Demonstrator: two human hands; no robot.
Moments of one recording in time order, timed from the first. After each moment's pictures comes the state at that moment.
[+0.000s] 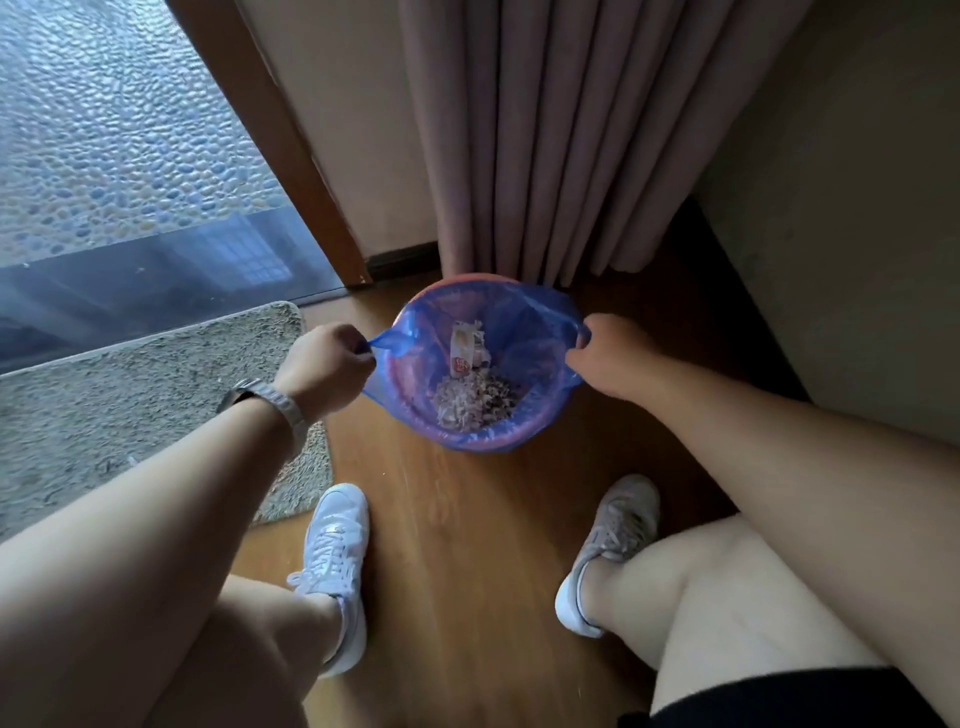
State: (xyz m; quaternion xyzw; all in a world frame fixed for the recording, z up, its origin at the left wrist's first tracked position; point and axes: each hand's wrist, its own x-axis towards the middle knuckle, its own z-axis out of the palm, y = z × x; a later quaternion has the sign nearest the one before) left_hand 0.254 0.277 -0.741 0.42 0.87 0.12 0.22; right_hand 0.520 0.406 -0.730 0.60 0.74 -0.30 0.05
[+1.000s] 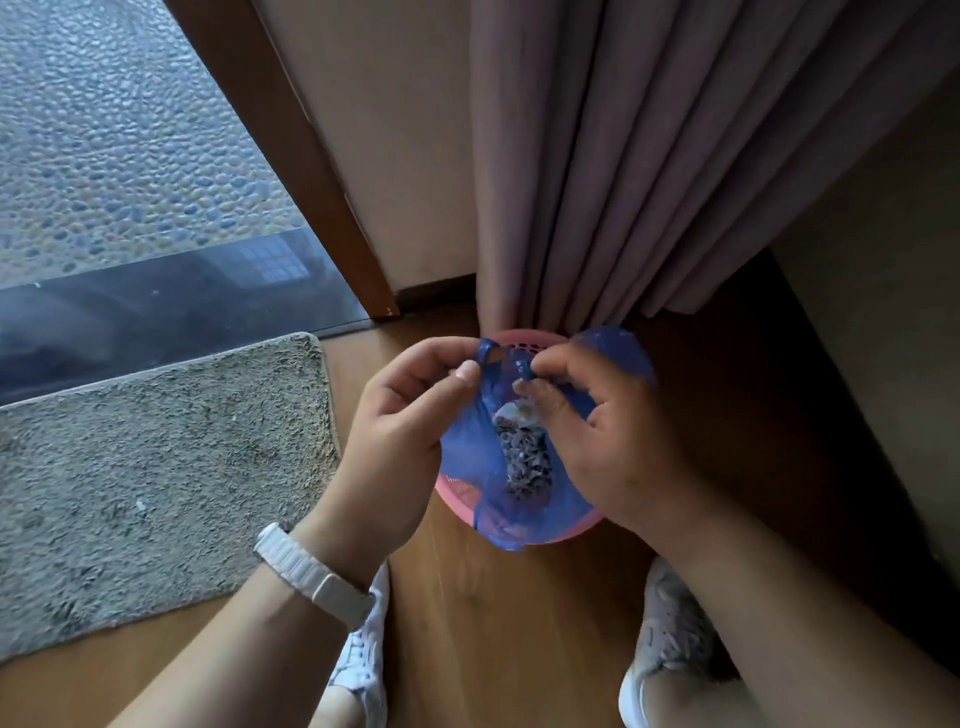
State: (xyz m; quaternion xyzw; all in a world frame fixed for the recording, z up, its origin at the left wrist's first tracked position) left_hand 0.288 0.310 -0.684 0.25 0.51 0.65 0.51; right_hand 0.435 0.388 -0.695 0.37 0.76 -0.43 -0.30
